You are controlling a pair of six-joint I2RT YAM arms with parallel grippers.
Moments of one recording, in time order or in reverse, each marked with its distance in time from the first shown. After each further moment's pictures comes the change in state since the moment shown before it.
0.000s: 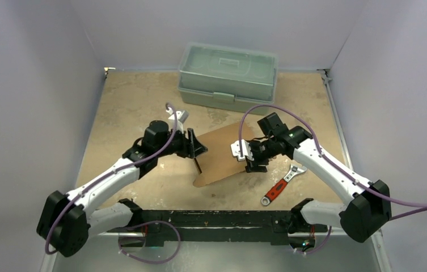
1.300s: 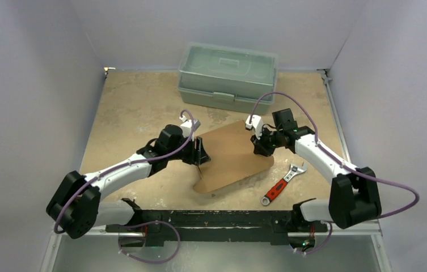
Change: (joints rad) left arm -0.090 0.245 -0.007 0.024 -0.015 0.069; right arm -0.258 0.124 -0.141 0.388 0.086 0.524
